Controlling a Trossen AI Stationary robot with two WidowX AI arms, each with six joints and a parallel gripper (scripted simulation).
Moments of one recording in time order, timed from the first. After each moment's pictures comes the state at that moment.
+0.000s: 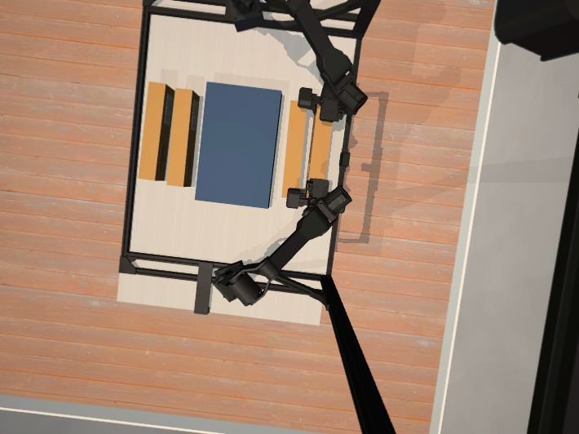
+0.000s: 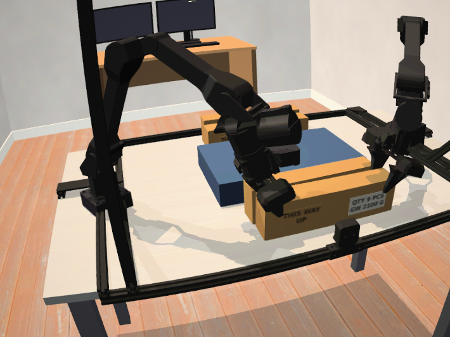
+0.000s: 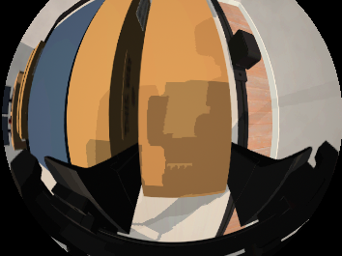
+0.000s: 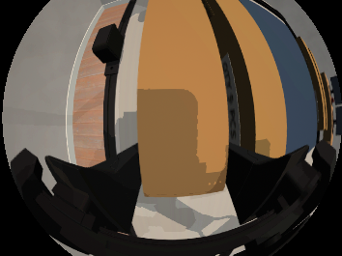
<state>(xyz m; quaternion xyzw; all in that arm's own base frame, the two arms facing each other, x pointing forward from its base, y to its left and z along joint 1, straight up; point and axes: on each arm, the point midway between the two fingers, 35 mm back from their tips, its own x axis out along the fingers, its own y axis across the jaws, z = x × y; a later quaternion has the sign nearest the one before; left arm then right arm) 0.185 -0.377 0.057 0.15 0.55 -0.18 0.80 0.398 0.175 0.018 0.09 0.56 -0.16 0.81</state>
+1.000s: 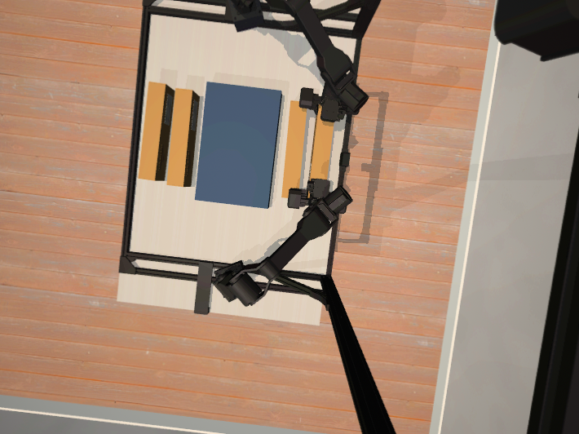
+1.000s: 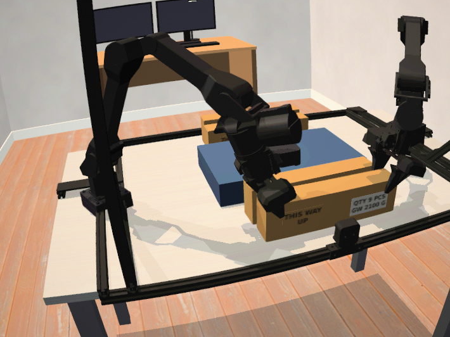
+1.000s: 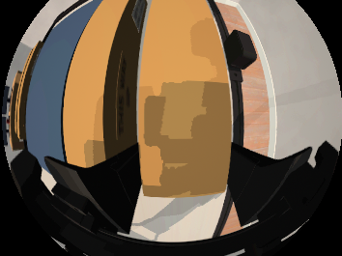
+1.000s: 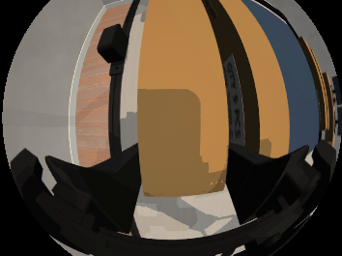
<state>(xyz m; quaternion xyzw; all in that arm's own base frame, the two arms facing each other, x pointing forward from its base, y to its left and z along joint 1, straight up) 0.183 -0.381 0.058 0.14 0.55 -0.18 0.80 0.400 0.180 0.019 0.09 0.56 -0.16 0.81</state>
